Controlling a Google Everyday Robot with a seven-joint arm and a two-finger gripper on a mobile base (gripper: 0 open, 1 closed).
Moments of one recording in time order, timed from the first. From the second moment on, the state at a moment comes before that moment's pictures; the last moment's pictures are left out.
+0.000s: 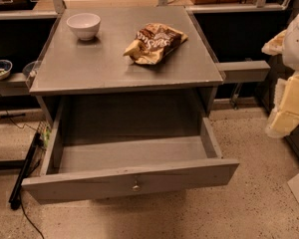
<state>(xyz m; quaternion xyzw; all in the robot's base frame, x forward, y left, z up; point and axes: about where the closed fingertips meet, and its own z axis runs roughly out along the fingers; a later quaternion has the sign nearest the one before) 0.438 -0.217 0.976 -0.60 0.78 -0.03 0.16</state>
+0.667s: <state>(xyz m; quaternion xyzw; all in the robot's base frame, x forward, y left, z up) 0.438 -0.217 0.976 -0.60 0.78 -0.03 0.16</state>
